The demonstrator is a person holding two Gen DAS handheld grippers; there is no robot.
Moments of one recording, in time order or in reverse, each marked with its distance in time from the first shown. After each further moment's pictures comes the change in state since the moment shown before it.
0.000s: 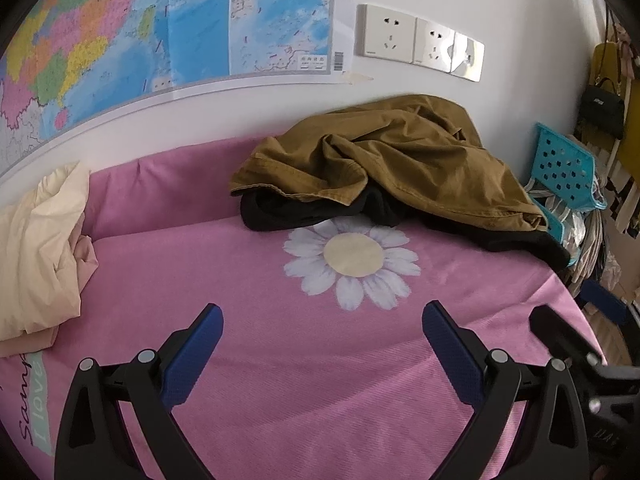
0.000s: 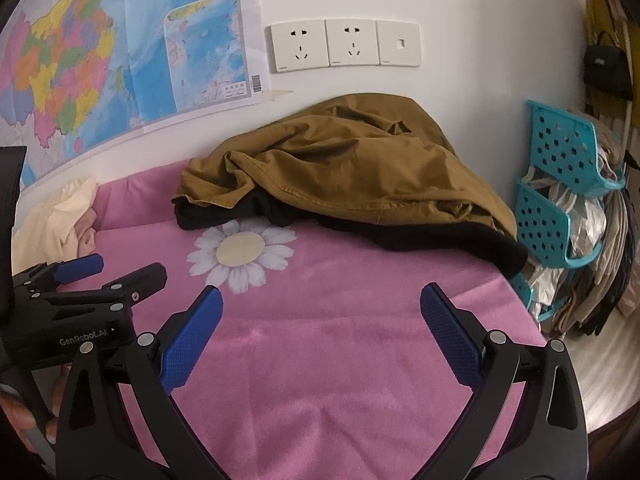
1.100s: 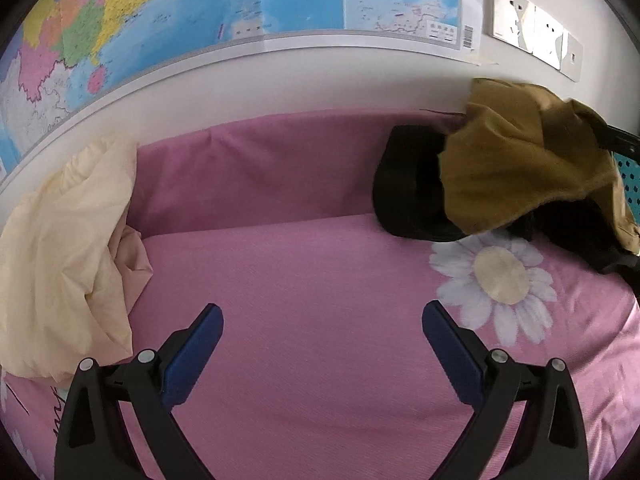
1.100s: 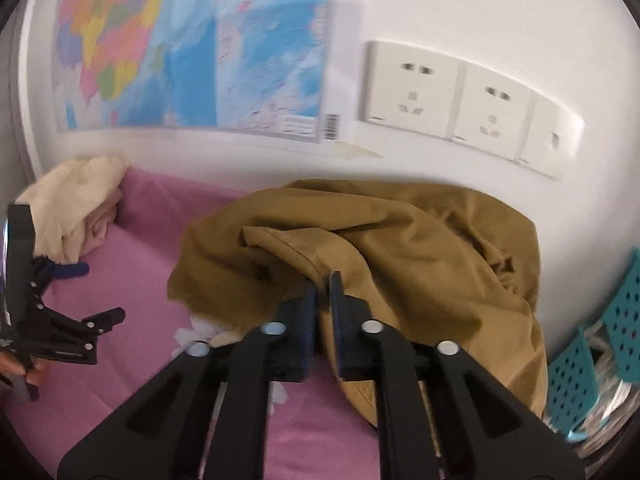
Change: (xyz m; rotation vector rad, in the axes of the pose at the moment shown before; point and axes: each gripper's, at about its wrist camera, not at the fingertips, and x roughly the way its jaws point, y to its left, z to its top) left arm 0.060 0.100 0.024 -0.063 0.100 0.174; right arm 0.104 0.021 0.130 -0.383 0.031 0.192
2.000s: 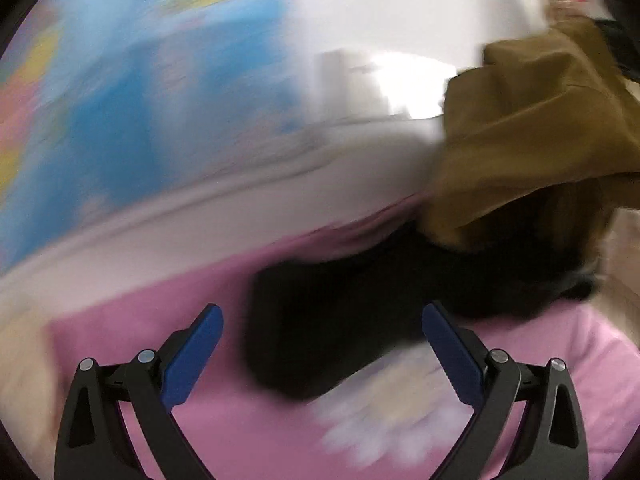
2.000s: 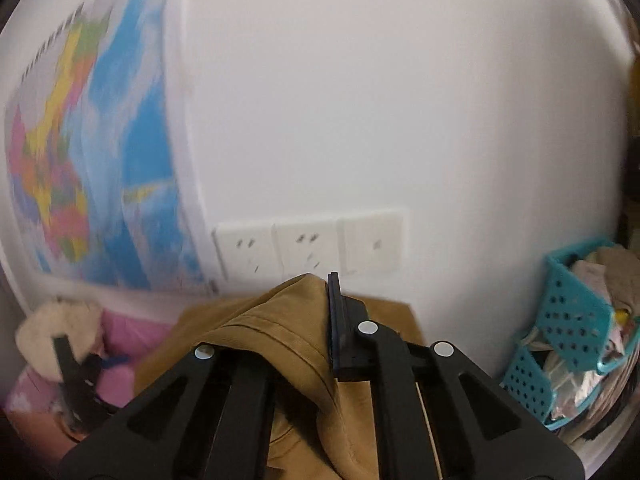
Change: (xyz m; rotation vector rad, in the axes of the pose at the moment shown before) left arm -0.014 -0.085 0.065 0.307 -0.341 -0.342; right arm -0.141 -0.148 0.060 0.320 -0.299 -0.114
